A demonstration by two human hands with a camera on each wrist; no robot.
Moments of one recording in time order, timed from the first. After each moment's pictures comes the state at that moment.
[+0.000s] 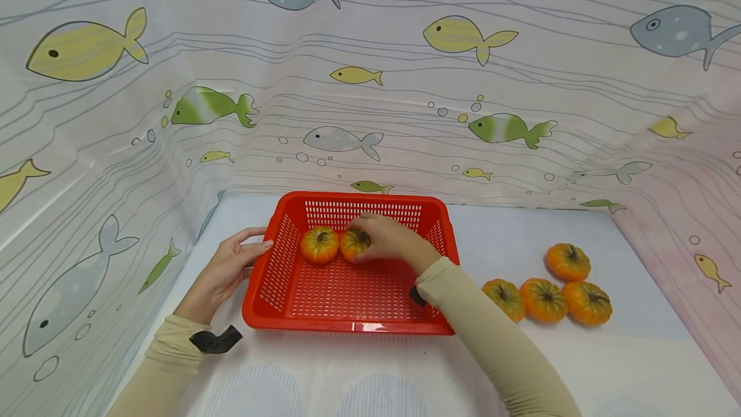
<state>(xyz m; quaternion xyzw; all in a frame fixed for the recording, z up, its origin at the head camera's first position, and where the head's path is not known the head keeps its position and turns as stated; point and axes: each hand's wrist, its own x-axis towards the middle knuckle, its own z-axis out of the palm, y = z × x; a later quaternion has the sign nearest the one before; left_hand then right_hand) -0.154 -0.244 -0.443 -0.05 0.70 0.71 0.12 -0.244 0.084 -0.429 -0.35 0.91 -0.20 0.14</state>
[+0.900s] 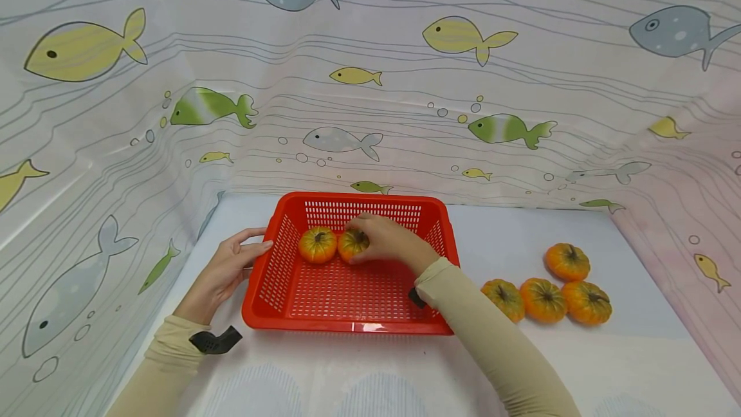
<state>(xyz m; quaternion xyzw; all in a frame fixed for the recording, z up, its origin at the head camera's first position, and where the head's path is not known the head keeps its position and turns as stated) -0.156 -0.244 -0.445 -0.05 0.70 0.70 0.12 -0.243 0.082 -0.431 -0.35 0.90 -0.20 0.13</state>
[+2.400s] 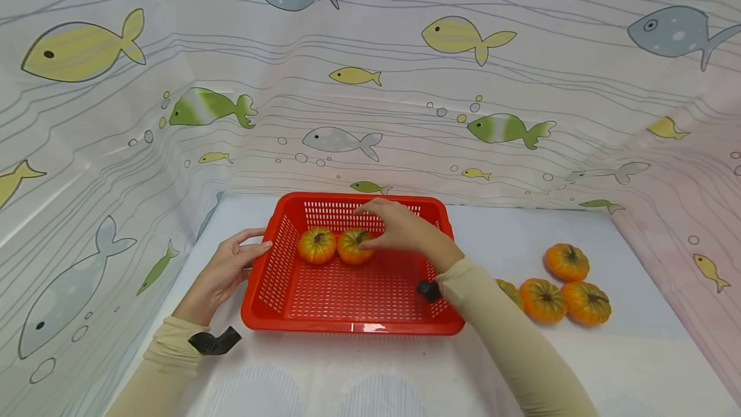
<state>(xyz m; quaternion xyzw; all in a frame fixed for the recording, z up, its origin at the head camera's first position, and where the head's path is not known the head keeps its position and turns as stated) -0.154 -0.243 -0.445 -0.05 0.70 0.70 0.12 -0.240 0.111 -0.394 -0.34 0.90 -0.25 0.09</state>
